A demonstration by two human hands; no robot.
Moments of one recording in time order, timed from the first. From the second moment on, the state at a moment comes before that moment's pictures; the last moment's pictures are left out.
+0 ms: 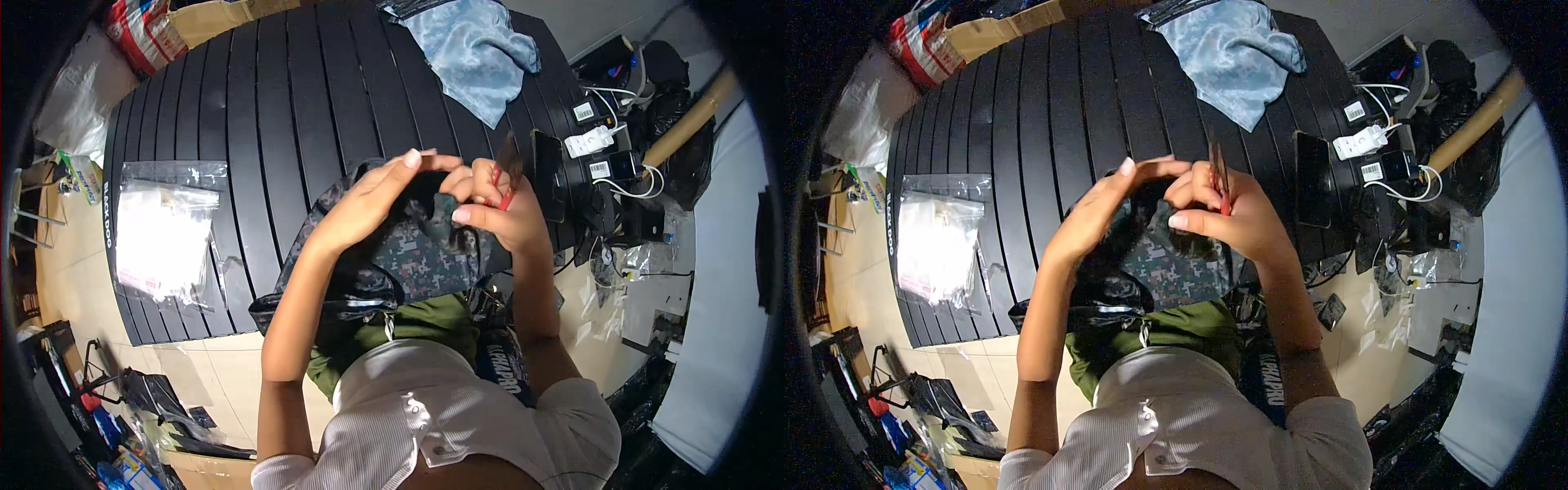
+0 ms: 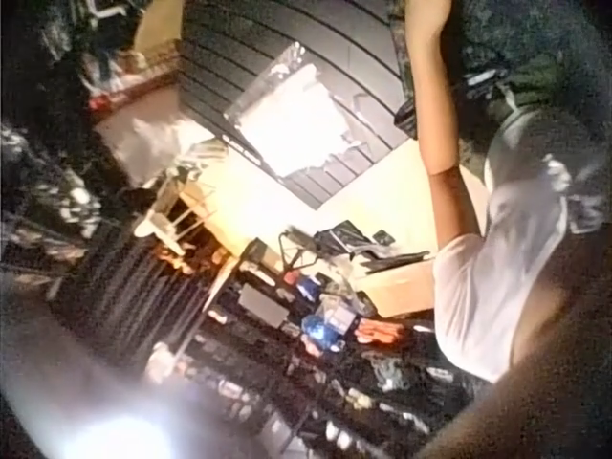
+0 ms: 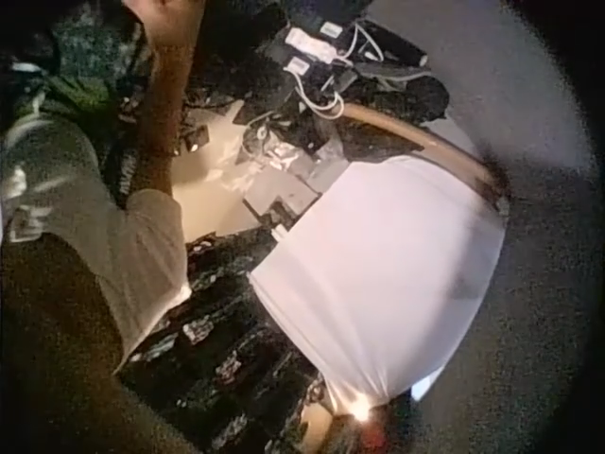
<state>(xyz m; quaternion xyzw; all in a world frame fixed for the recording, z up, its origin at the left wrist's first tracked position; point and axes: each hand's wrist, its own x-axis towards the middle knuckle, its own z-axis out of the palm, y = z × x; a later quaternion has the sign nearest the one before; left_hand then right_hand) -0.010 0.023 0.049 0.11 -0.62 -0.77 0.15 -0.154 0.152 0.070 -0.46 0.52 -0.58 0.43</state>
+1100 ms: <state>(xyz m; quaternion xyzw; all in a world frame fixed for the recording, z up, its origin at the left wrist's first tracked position) 0.026 0.052 0.054 0.28 -0.40 -0.85 0.21 -0.122 0.157 0.087 -0.42 0.69 -0.54 0.24</state>
